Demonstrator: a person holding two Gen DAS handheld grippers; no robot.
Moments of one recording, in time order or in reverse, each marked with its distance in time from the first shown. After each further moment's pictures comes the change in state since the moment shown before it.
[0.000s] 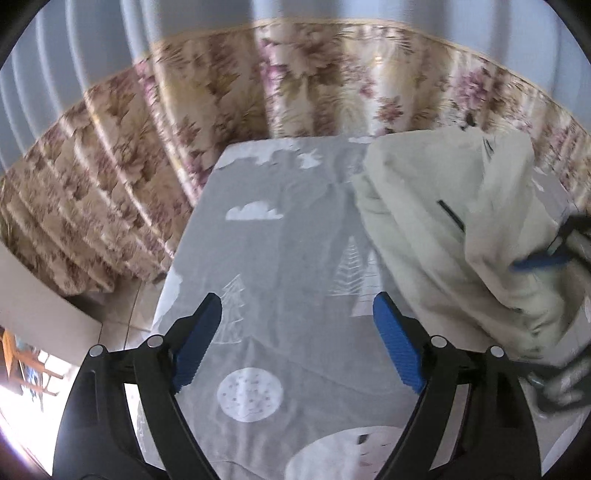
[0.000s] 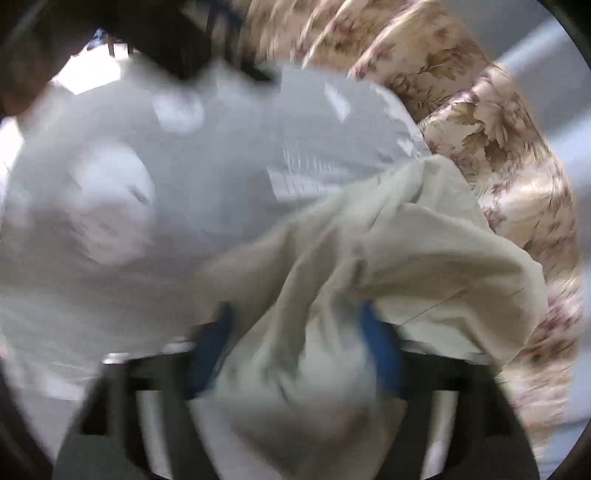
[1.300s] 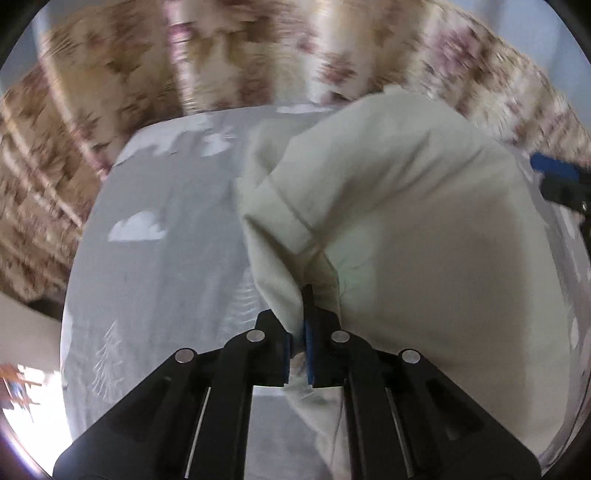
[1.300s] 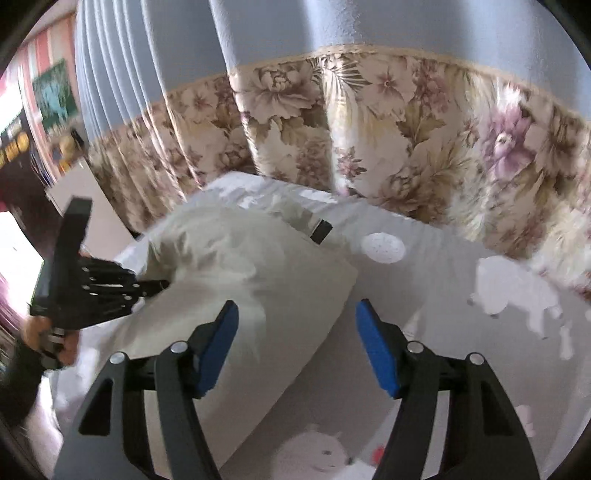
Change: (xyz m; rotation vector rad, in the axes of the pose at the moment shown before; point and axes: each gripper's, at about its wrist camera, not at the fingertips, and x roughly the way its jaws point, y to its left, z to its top) left arm 0.096 -0.084 0.053 0.036 0.152 -0.136; right arm 0.029 -0.192 -0.089 0.662 -0.297 0.025
